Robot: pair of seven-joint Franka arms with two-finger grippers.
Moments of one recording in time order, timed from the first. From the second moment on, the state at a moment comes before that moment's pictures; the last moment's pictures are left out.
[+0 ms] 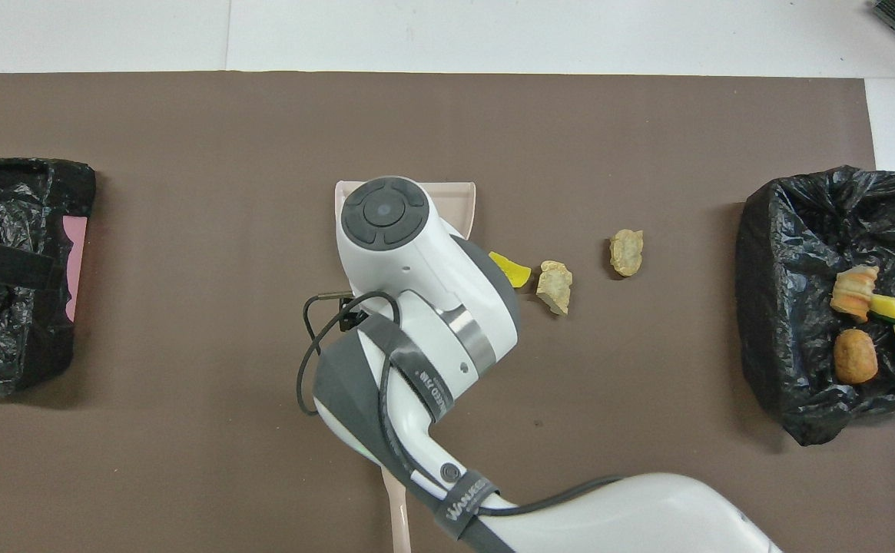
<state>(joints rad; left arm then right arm) -0.12 -0.03 0.02 -1.44 -0.02 1.41 0.13 0.61 0.47 0.14 -1.42 0.09 1.73 0.66</state>
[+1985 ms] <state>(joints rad) -0.59 0.28 -0.03 -1.82 -0.03 2.17 -0.47 0.86 0.11 0.14 -2.19 0.34 2.10 0.78</state>
